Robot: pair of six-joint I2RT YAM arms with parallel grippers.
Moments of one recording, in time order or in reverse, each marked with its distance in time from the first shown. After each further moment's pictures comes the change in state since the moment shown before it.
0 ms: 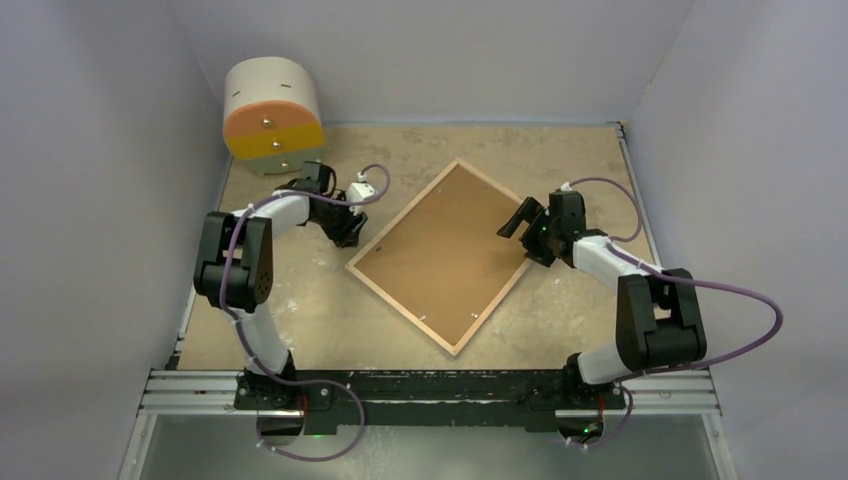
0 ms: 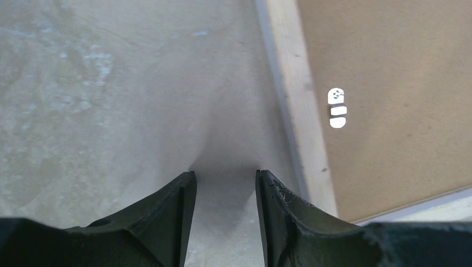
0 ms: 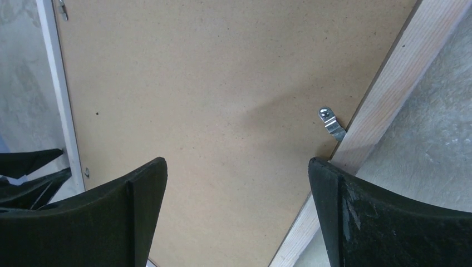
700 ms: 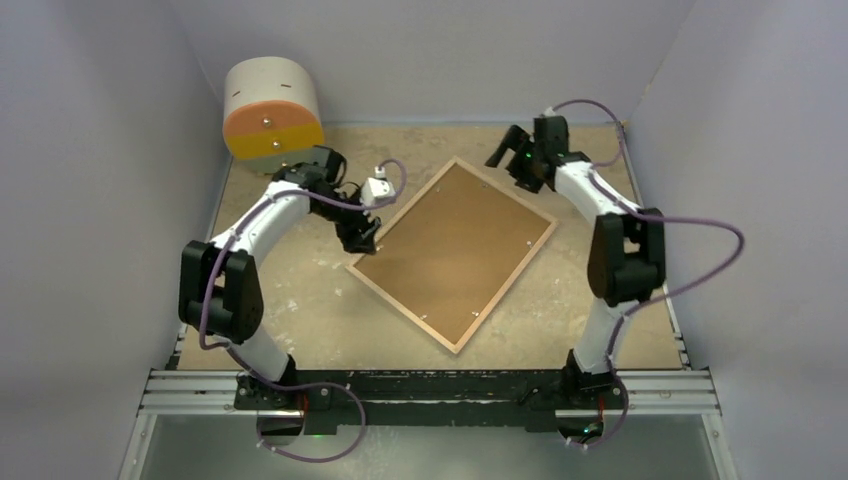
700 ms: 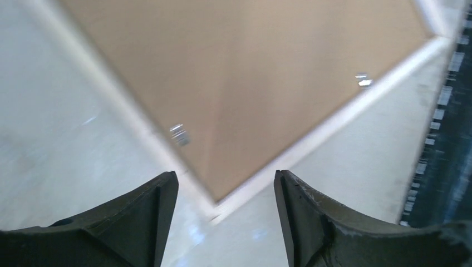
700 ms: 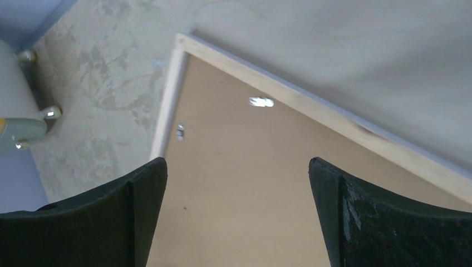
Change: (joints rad) left arm -0.180 -0.220 0.111 -0.428 0.229 0.163; right arm 0.056 0.505 0.825 -0.212 0.043 -0.086
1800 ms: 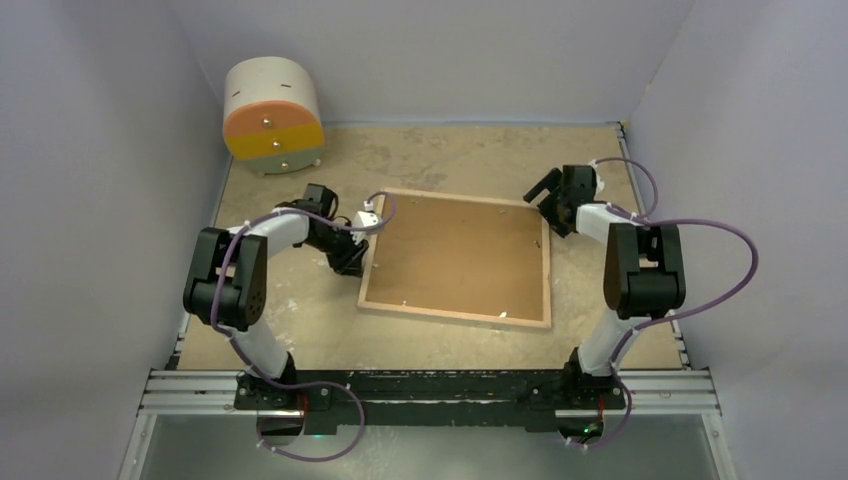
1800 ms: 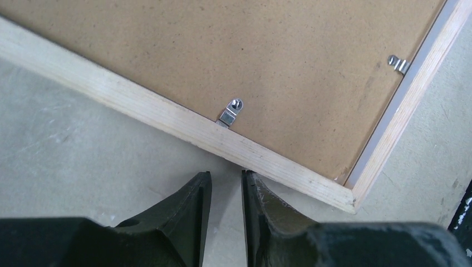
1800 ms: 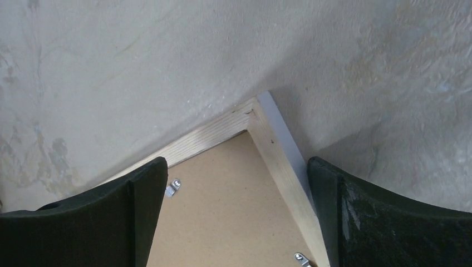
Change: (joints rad) left arm 0.146 0.083 -0.306 0.305 -0.041 -0.018; right arm -0.174 -0.210 -0.561 0.283 0.147 0.133
